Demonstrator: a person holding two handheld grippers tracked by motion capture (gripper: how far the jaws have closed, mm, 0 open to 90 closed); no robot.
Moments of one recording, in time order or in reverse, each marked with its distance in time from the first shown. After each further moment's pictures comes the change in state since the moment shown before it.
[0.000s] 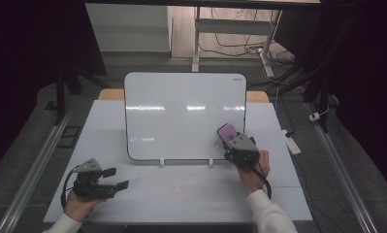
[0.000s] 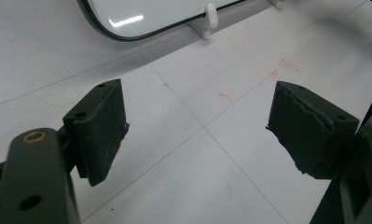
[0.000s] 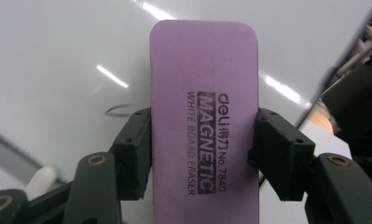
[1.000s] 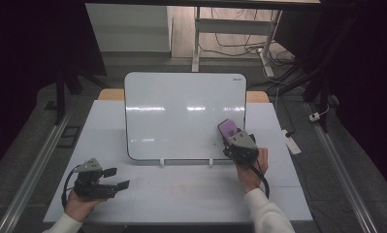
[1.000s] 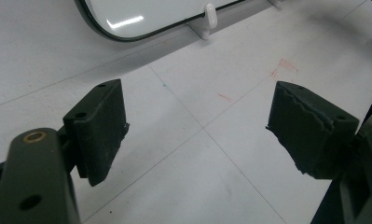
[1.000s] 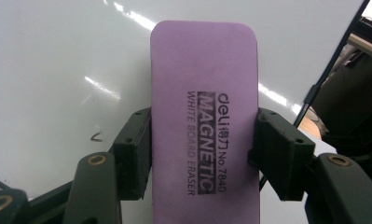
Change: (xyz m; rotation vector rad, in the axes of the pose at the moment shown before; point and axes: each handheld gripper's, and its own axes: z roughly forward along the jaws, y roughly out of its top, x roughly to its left) left arm -0.001 0.001 0.001 0.002 -0.001 0.006; right arm 0.005 0.007 0.004 -0.030 -0.063 0.006
